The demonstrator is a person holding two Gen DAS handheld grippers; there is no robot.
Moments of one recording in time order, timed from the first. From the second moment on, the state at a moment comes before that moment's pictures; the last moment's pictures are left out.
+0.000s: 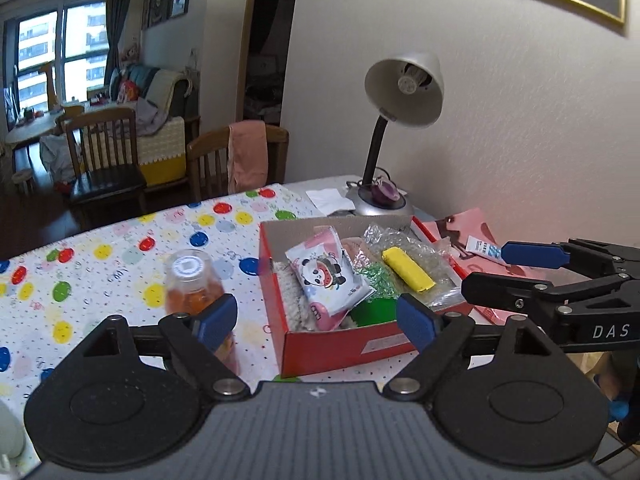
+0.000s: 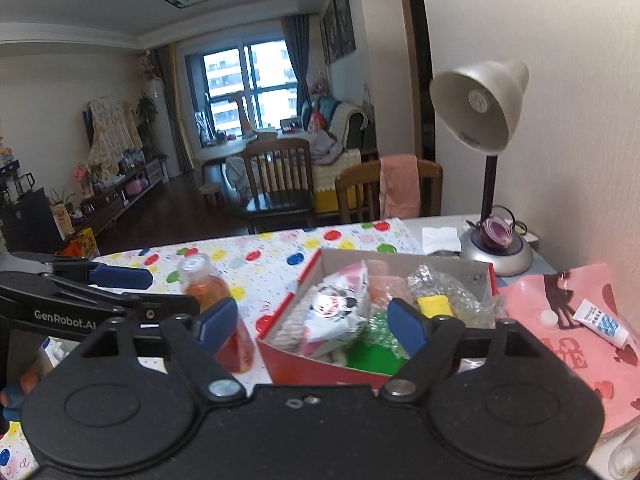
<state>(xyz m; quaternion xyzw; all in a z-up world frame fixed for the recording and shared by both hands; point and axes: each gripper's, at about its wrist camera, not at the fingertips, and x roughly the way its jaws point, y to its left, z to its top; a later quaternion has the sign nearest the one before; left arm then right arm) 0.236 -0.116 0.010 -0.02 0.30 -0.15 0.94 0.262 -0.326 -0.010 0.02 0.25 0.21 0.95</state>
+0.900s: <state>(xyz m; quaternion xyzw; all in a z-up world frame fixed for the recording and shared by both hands) 0.140 -0.074 0.026 -0.03 0.21 -0.13 0.97 0.185 -0.296 -0.004 0.05 0.18 0.18 0.97</state>
